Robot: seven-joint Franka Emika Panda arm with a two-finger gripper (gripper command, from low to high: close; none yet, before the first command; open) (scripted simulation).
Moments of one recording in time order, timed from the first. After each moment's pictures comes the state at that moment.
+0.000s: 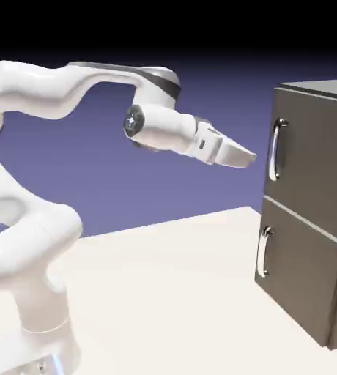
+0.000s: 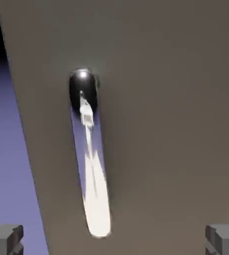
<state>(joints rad) -0.88 -0.83 0.85 -2.52 2.07 2.73 -0.72</state>
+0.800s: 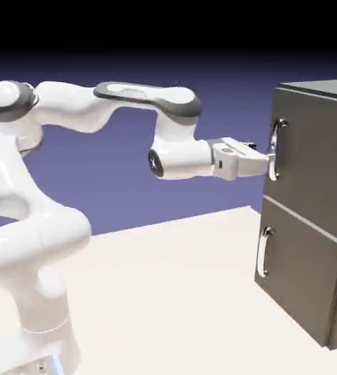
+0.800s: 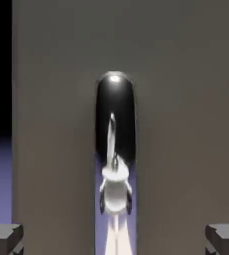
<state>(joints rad) -1.37 -0.89 1.27 -2.29 2.88 2.62 -1.29</state>
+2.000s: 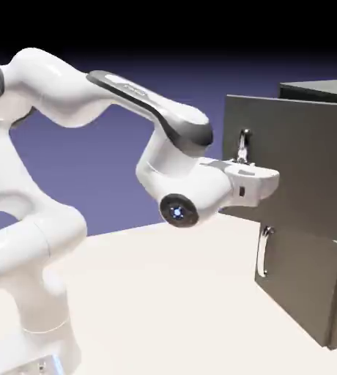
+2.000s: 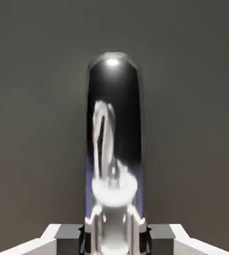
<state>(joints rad) -1.08 -0.56 0.43 -2.64 1.84 1.59 -1.32</state>
